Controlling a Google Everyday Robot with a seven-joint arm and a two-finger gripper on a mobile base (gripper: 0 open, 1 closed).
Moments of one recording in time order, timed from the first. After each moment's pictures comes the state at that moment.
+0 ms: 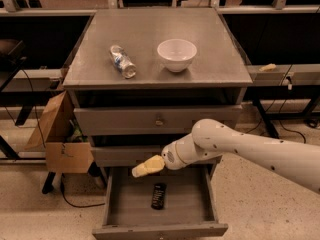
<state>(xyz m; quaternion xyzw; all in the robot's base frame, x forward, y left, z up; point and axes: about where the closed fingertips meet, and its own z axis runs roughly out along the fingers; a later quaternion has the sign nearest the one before) 0.524 0.020 0.572 -0.26 0.89 0.34 0.15</state>
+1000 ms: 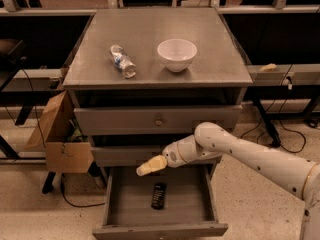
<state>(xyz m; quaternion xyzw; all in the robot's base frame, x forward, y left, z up) 0.564 0.027 0.524 -0.32 0.84 0.41 0.18</state>
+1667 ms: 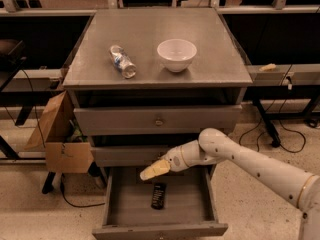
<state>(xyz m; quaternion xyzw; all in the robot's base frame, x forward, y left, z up) 0.563 0.026 0.507 -0.34 0.81 0.44 0.20</state>
